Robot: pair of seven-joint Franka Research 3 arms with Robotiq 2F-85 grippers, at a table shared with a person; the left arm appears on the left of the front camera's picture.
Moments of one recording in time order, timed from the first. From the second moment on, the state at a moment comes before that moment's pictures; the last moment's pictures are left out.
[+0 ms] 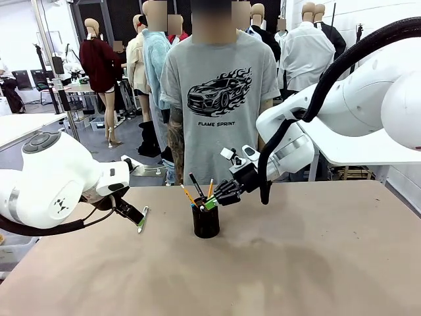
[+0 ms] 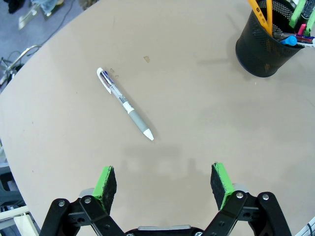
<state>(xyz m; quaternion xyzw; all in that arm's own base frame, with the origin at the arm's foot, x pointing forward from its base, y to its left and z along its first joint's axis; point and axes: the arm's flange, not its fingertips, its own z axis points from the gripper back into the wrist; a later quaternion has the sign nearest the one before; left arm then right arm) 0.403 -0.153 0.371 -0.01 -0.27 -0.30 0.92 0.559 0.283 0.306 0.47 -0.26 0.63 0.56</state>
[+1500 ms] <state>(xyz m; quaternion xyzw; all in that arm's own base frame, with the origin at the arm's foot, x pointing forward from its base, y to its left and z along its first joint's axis) 0.403 -0.153 0.371 -0.01 -0.27 -0.30 0.92 0.559 0.134 0.417 0.32 -0.34 0.54 0.70</state>
